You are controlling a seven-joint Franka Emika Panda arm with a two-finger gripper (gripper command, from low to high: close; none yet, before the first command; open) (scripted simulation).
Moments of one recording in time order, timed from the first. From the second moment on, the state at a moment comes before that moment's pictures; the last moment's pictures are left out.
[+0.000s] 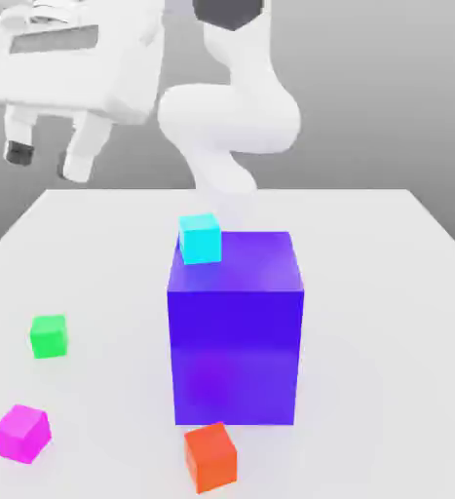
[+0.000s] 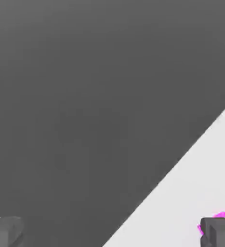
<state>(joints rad) -0.42 -0.23 0.12 -2.35 -0.21 2.48 1.60</state>
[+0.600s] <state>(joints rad) -0.62 0.30 0.05 -2.41 -0.05 2.72 2.12</state>
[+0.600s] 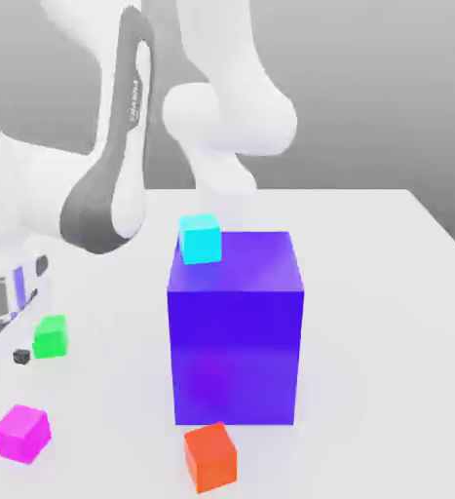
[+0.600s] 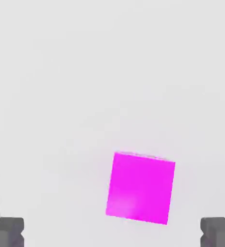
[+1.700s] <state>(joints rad) -0.79 -0.06 -0.17 -2.84 -0.03 2.78 2.33</state>
